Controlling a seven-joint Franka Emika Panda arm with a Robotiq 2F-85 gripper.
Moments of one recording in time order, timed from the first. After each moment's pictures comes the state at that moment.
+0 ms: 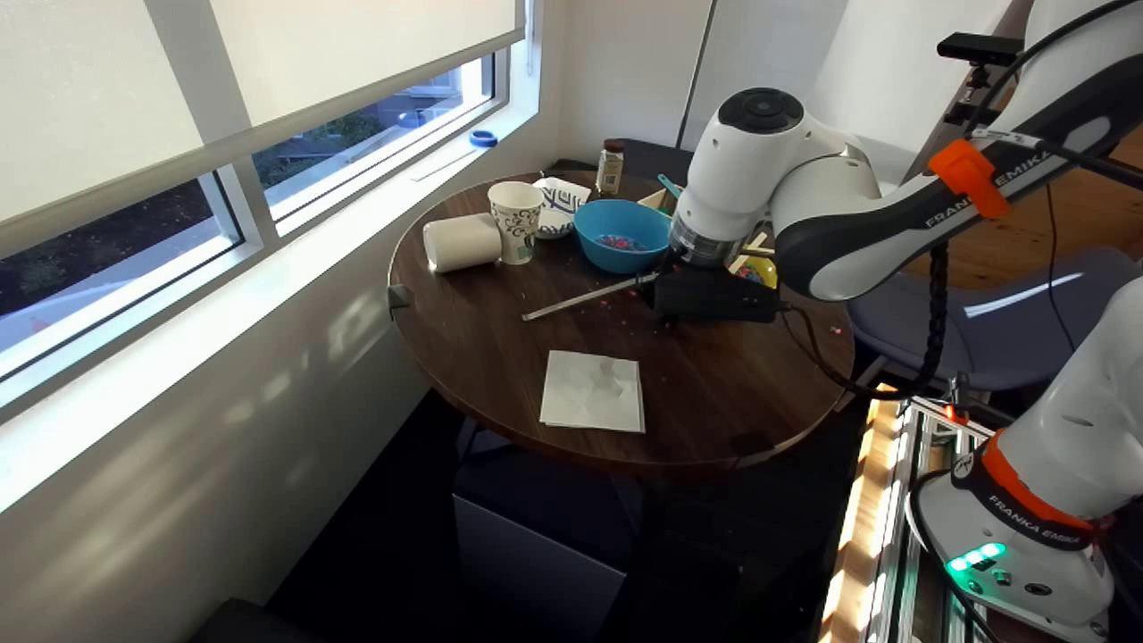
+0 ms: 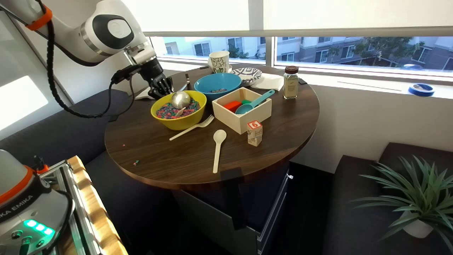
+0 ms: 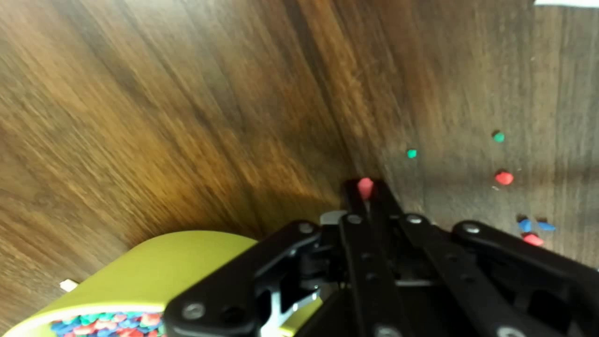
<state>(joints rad) -0.03 -0.07 0.17 -2.56 -0.50 2.56 1.53</state>
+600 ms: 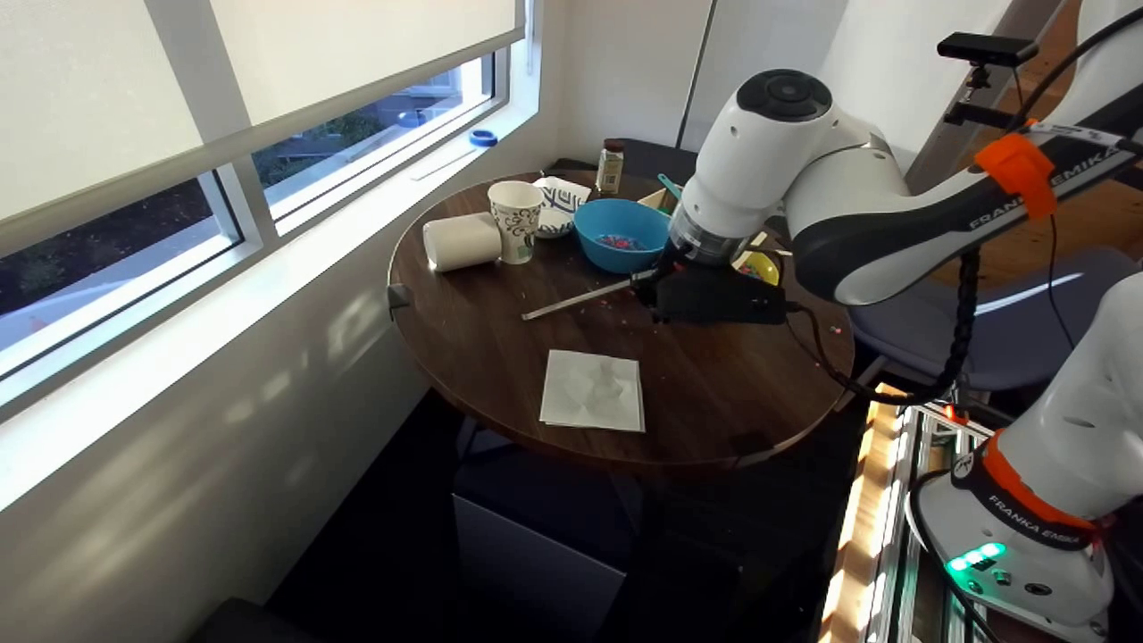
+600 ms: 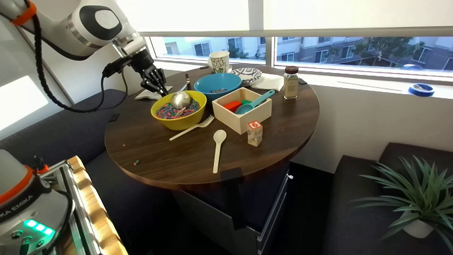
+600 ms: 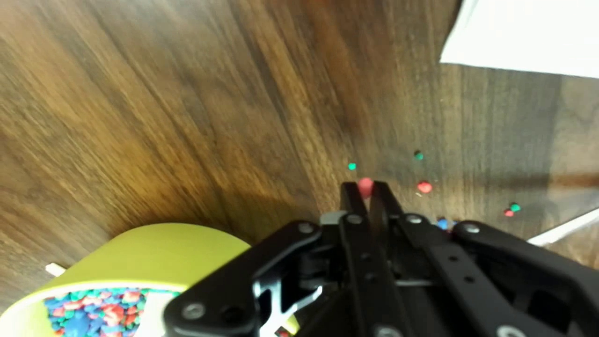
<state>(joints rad) 0.04 -0.15 0.19 -2.57 -0.49 2.54 1.53</state>
